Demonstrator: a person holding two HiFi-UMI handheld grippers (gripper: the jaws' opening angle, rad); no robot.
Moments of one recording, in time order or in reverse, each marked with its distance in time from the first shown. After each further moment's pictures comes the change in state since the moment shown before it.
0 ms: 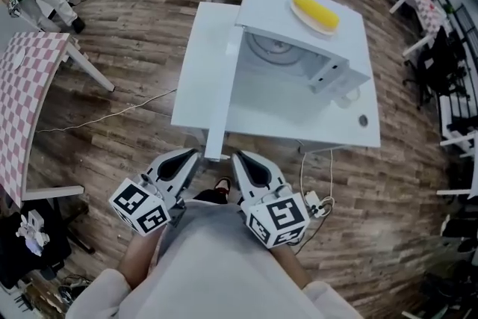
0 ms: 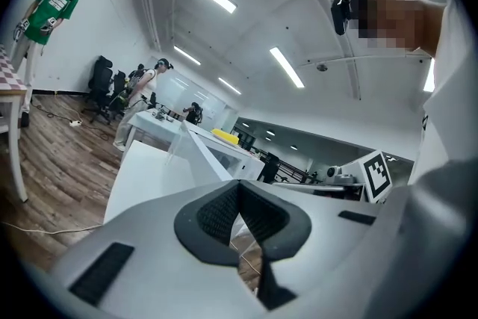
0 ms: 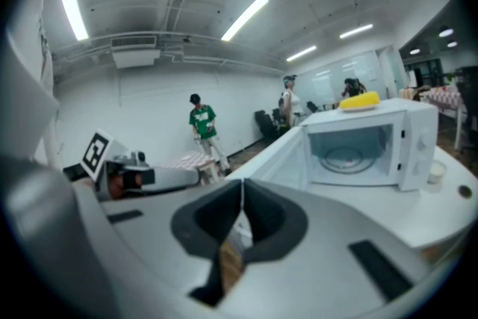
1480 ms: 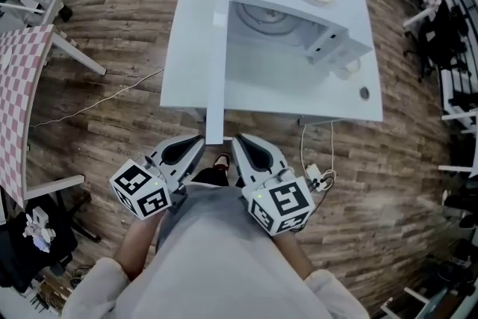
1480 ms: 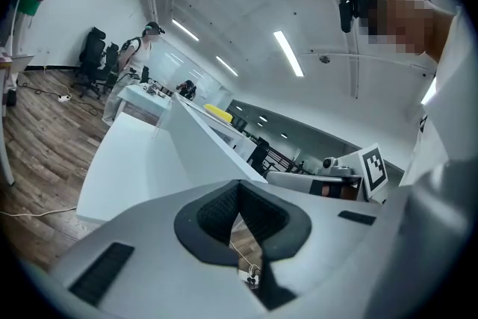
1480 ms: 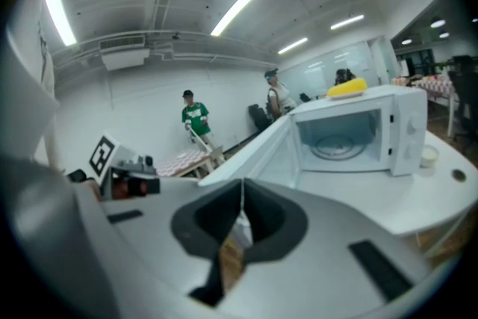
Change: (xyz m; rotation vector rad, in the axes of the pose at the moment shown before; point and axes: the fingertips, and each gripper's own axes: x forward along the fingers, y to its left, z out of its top) left arm 0.030 -0.009 -0.039 -0.073 0.148 -0.085; right arm -0.008 -0.020 -0.019 0.072 0.050 -0.026
